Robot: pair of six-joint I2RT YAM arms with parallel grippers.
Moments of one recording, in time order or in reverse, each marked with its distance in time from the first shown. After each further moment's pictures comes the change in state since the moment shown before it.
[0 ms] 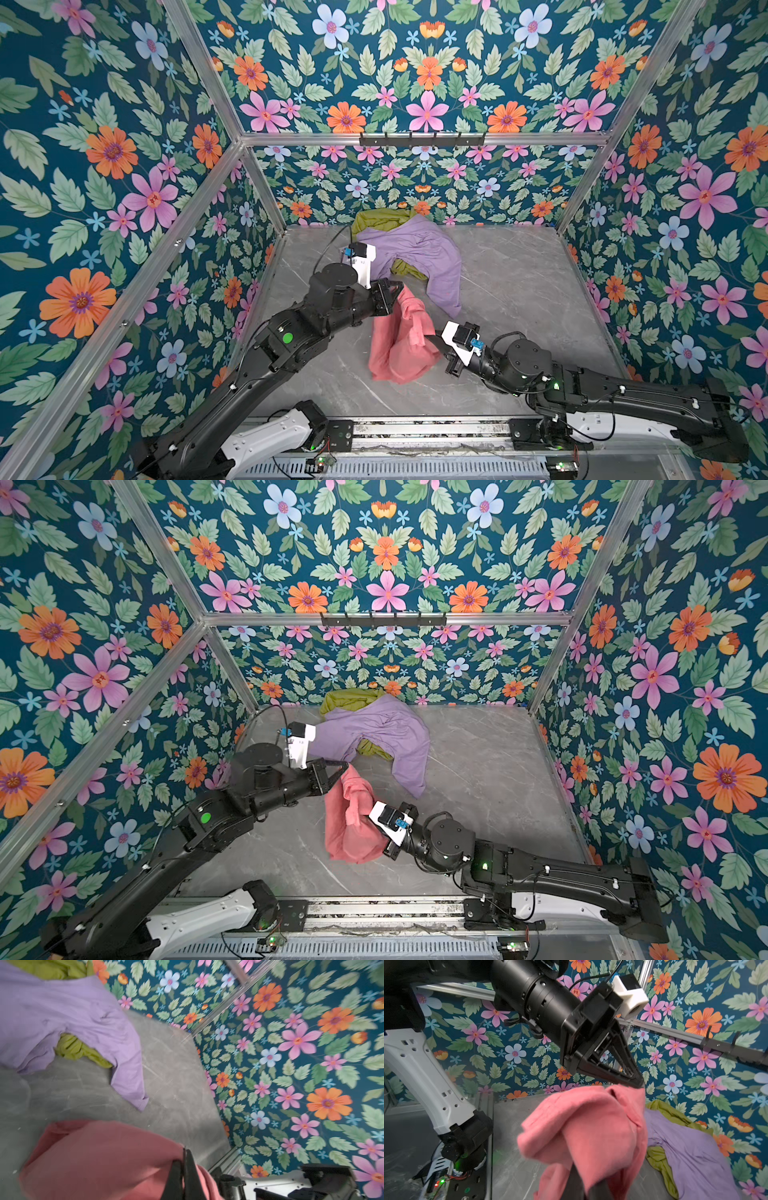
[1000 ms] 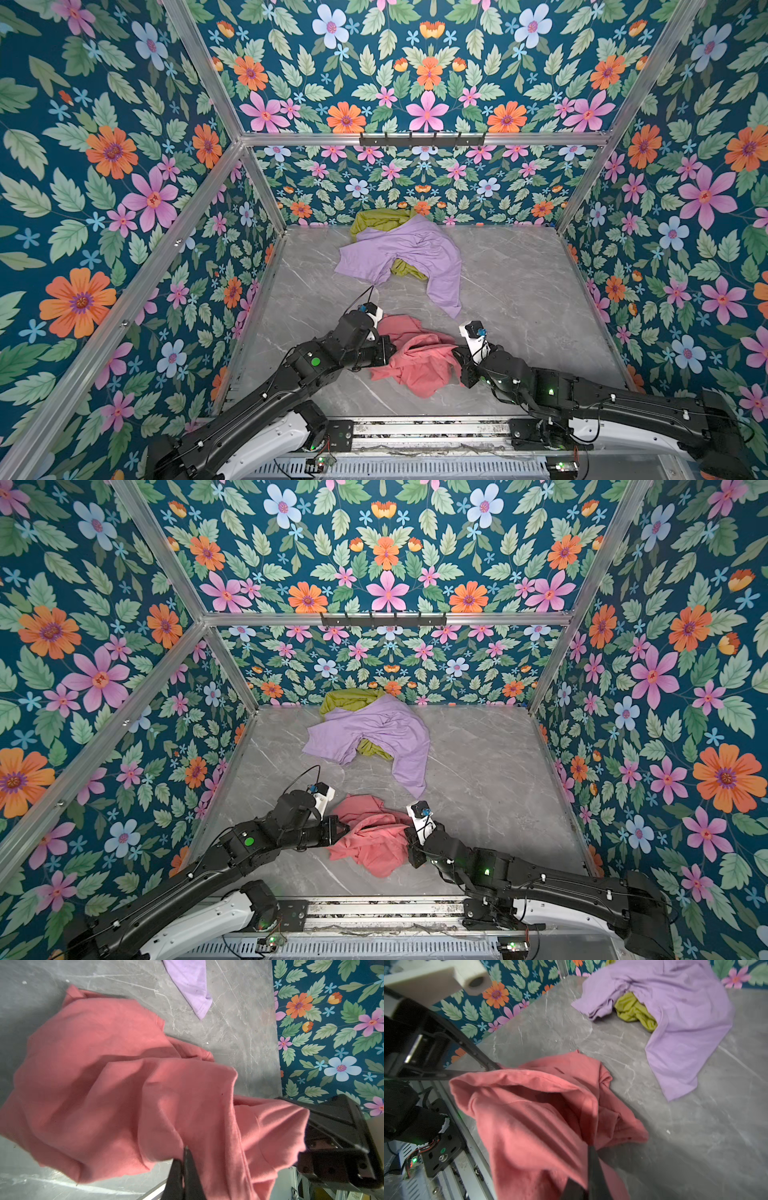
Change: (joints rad) left arm -0.001 -0.140 -0.584 0.080 0.135 -0.033; right arm -0.110 -0.068 -0.267 -0.343 0.112 0.630
